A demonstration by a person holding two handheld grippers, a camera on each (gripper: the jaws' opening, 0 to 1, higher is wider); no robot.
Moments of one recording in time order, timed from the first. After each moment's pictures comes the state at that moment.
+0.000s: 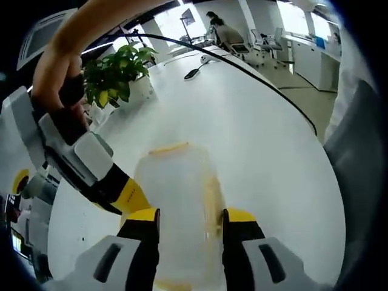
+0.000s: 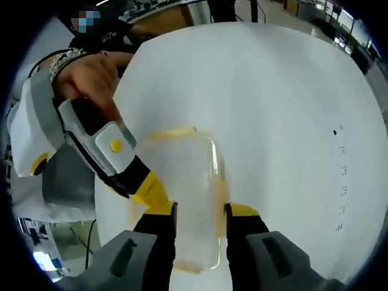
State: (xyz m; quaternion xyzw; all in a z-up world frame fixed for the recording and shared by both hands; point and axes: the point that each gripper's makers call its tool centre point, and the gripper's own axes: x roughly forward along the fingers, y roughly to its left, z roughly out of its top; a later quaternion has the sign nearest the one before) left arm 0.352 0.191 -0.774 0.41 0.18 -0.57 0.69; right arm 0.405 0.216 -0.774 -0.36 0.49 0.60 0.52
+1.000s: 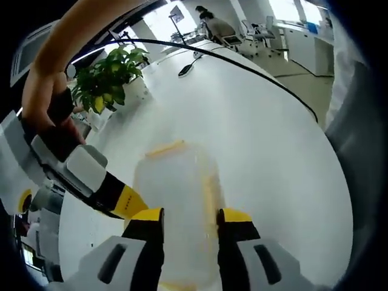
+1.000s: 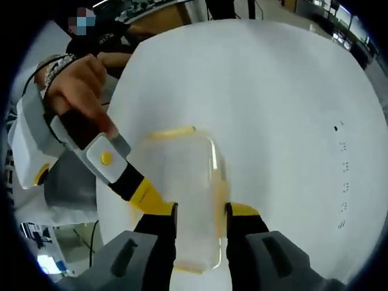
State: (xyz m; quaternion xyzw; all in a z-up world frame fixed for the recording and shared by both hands) left arm 0.352 0.195 -0.772 0.45 0.16 -0.56 0.68; right arm 0.407 0.220 -0.775 -0.35 0.50 0.60 0.52
